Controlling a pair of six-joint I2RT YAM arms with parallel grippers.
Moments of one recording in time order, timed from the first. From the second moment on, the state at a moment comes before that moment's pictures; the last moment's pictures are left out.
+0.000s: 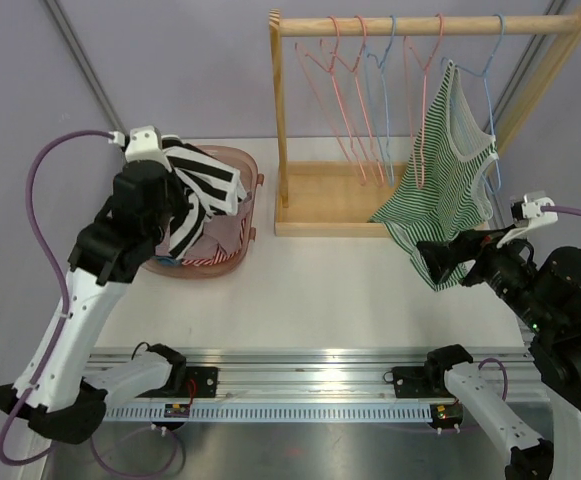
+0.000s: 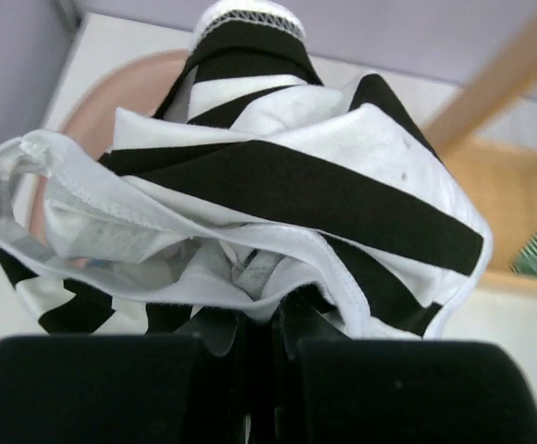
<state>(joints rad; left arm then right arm) -0.52 1.02 1.42 -0.82 -0.50 -0.37 0.27 0.62 1.44 -0.97 -0.17 0.23</state>
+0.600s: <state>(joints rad) 0.00 1.62 1.67 -0.82 0.01 -0.34 0.27 0.83 1.46 -0.96 0.14 0.27</state>
